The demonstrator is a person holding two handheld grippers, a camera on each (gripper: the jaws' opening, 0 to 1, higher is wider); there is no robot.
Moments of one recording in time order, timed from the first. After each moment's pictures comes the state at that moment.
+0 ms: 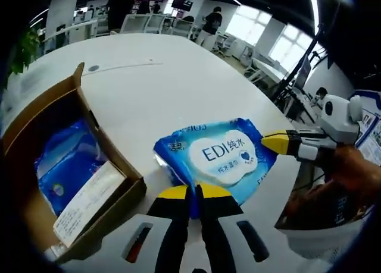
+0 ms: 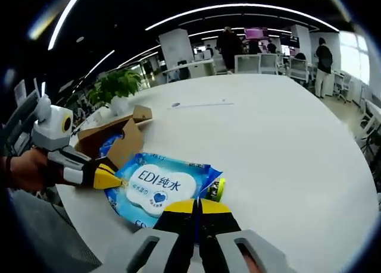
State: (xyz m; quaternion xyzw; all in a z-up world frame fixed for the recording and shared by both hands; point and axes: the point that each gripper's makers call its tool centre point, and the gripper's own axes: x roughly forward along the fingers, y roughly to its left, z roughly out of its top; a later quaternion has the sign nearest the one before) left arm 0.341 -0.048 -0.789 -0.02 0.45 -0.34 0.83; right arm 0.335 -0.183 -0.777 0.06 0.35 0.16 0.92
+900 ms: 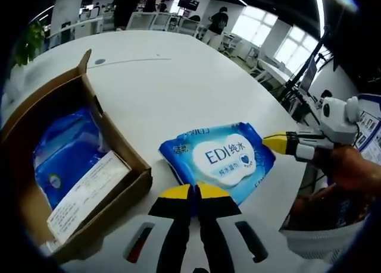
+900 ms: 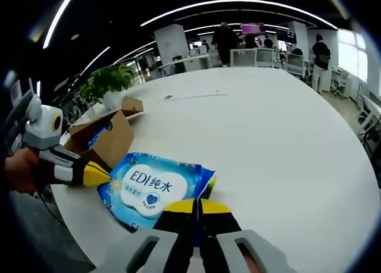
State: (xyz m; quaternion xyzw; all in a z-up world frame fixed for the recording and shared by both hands) left arm 0.340 -0.040 -0.796 -0.03 0.44 -0.33 0.83; right arm 0.333 -0.195 -0.798 0.06 0.36 0.14 0.92
